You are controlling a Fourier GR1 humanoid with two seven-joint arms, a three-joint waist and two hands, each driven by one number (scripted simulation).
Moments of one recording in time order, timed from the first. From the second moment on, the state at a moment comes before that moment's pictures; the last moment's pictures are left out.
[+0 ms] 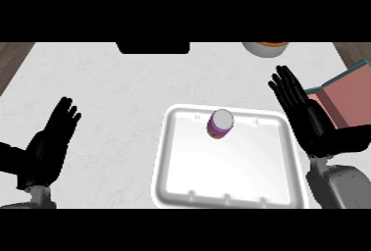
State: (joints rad) left arm 0.00 0.24 0.02 -1.66 0.20 0.12 0.18; right arm -0.24 -0.29 0.15 -1.58 -0.29 -0.02 0.00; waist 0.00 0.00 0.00
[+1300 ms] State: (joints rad) left arm 0.00 0.33 0.11 -1.67 0.31 0.00 0.25; right arm -0.02 -0.29 0.34 -1.80 0.68 -0.44 0.43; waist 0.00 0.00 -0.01
